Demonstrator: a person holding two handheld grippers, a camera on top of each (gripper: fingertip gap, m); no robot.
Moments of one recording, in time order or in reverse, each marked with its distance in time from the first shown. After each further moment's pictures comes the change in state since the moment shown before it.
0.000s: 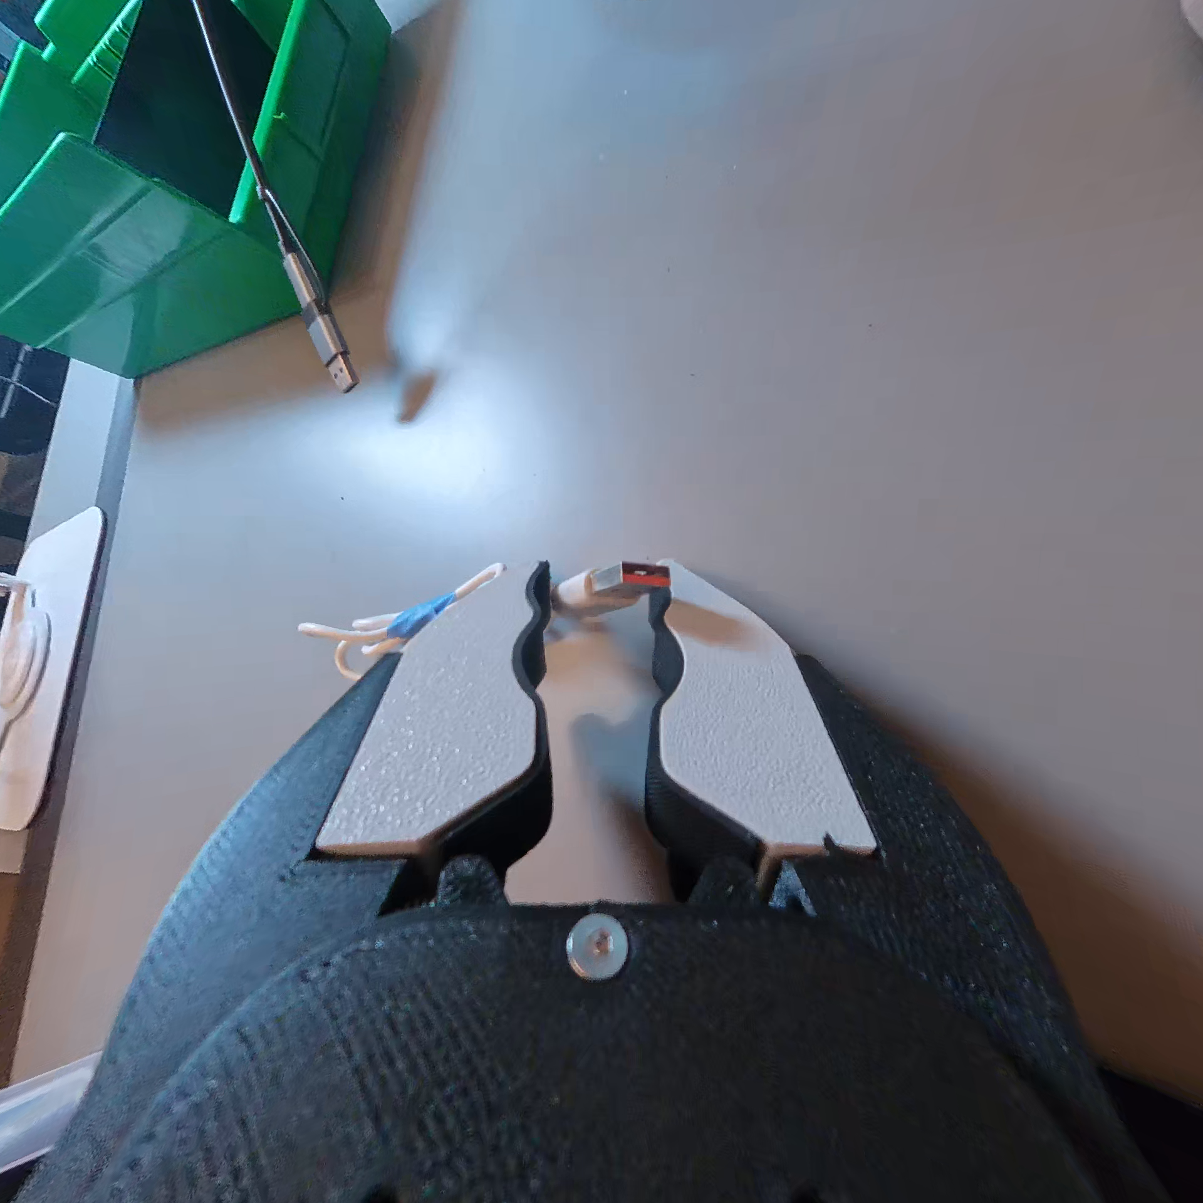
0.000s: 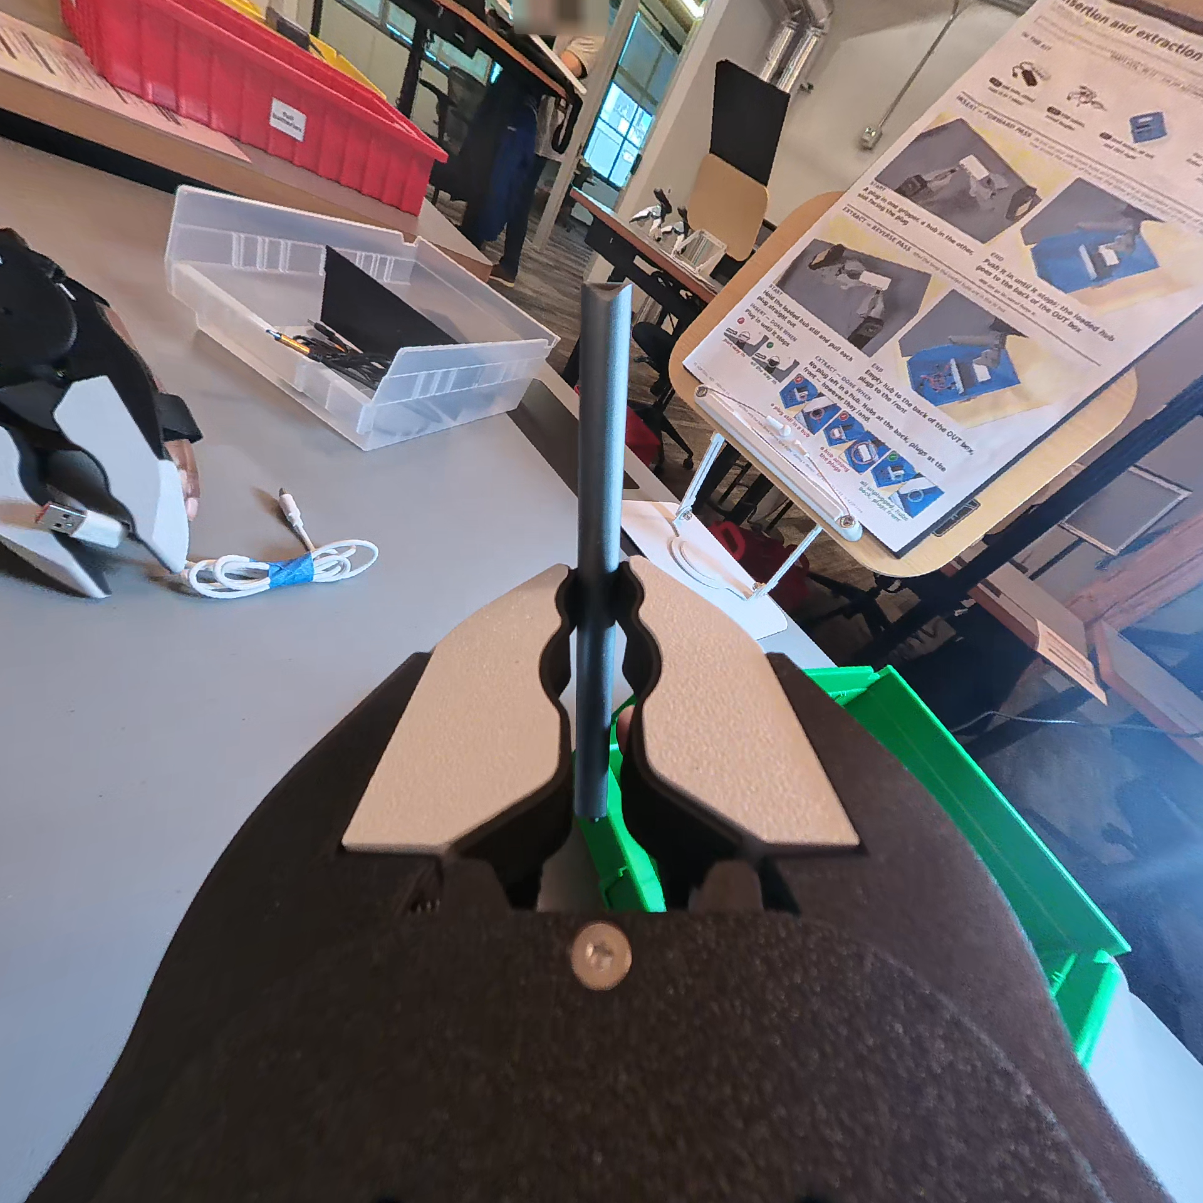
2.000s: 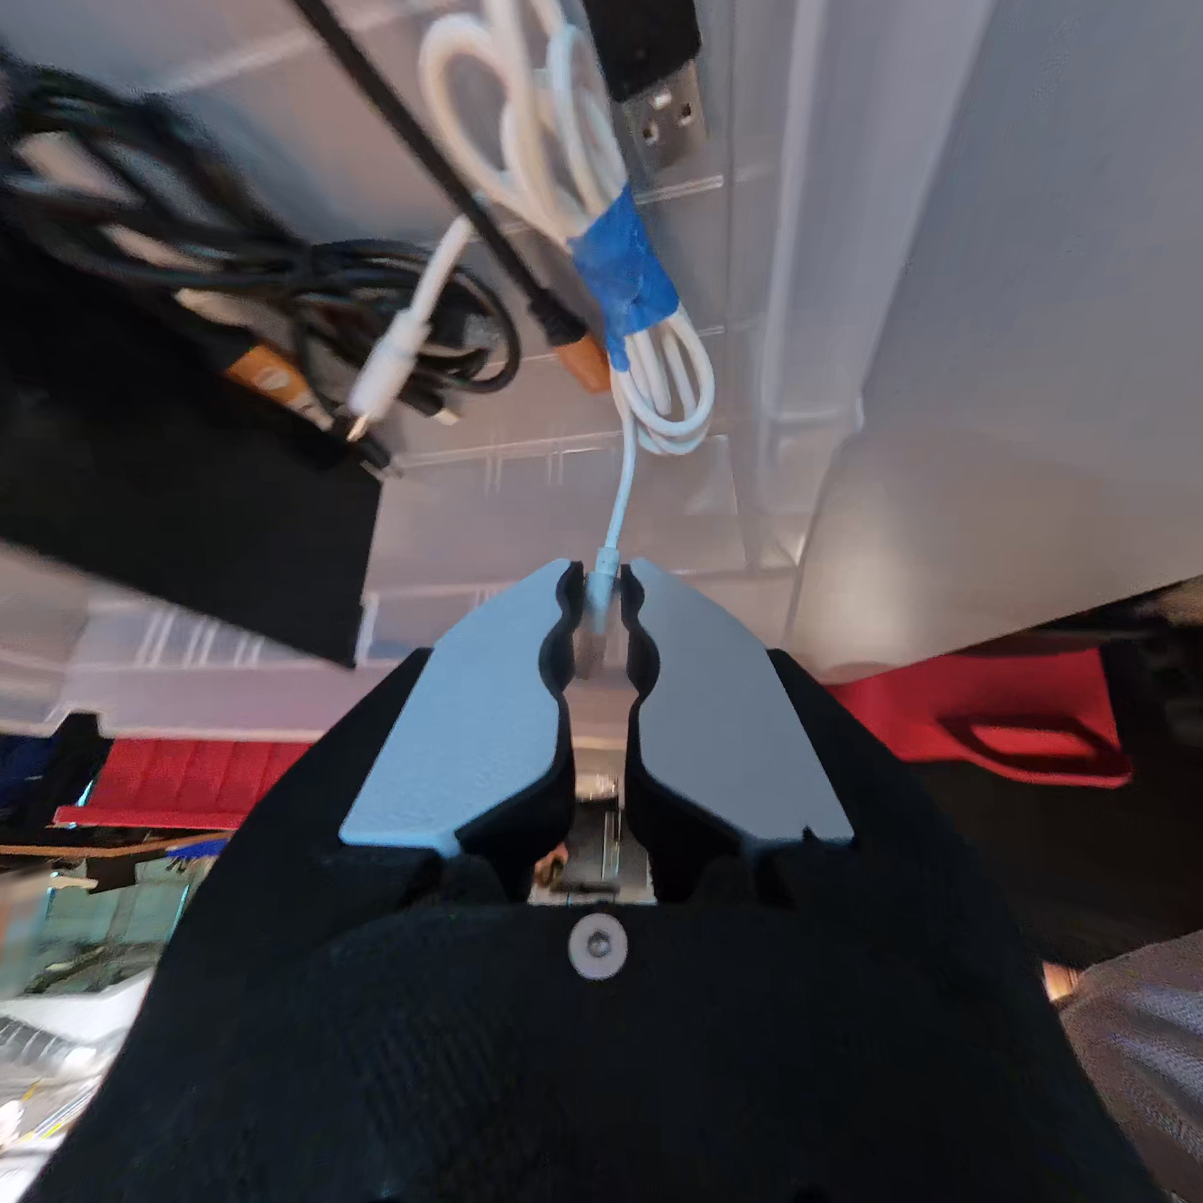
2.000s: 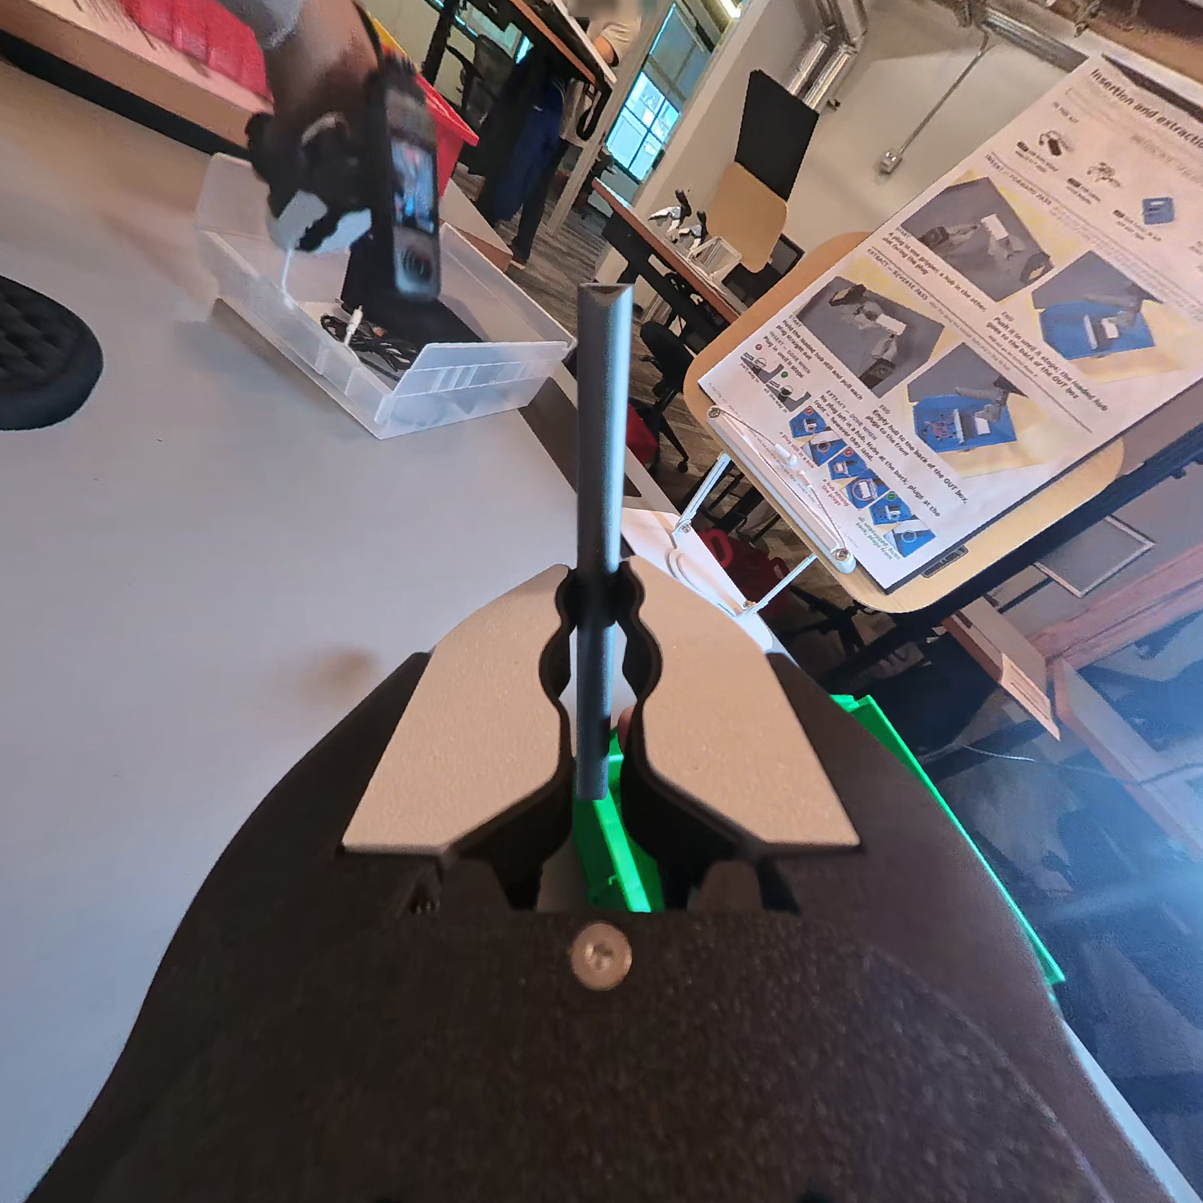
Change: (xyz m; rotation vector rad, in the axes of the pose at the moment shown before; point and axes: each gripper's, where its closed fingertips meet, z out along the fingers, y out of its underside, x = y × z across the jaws) left arm -0.111 0.229 -0.231 -1.462 0.449 -0.381; right arm -0.012 -0.015 -0.002 -0.014 -0.017 -0.096
